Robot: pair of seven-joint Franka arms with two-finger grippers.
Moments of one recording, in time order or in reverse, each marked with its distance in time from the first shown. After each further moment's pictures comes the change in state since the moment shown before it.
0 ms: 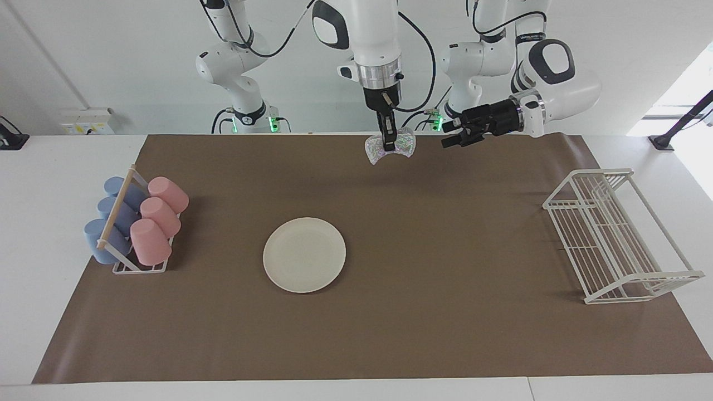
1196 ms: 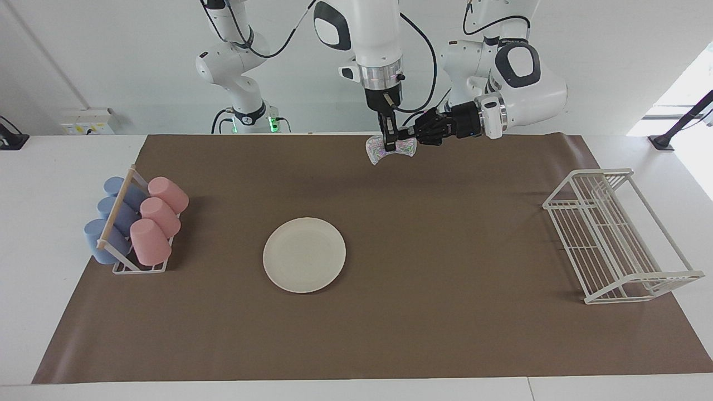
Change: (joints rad) left arm -0.155 0.086 0.006 0.094 -0.020 0.084 0.011; right arm 0.004 0.002 0.000 0.000 -0.001 0.000 -0.001
